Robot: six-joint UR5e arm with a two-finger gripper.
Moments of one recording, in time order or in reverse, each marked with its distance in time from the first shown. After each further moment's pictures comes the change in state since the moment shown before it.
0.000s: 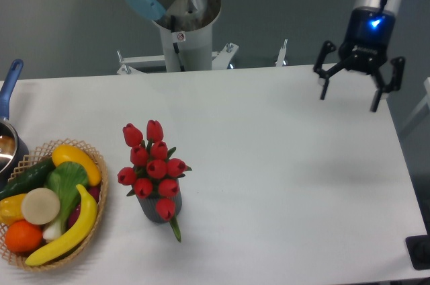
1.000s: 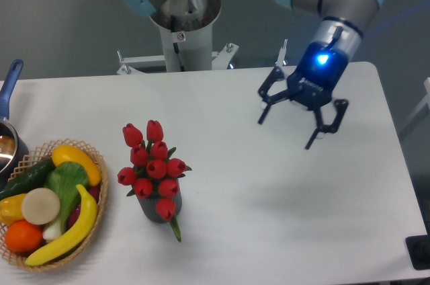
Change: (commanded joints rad) arm -0.153 -0.019 -0.067 0.017 -0.003 0.114
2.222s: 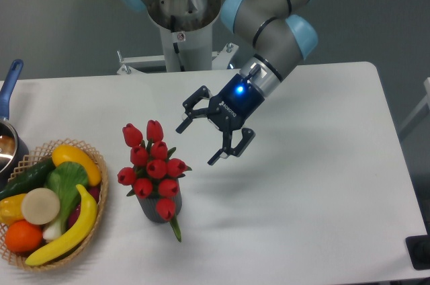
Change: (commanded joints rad) arm -0.152 -0.031 -0.169 -0.003 -0.092 0.192
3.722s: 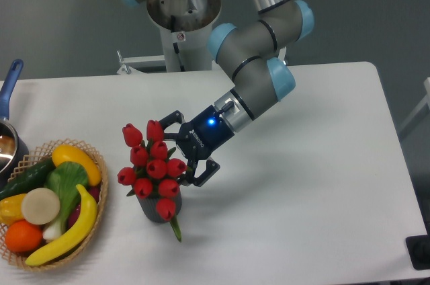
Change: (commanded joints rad) arm -0.118 -0.117 0.100 0.000 -0.015 -0.003
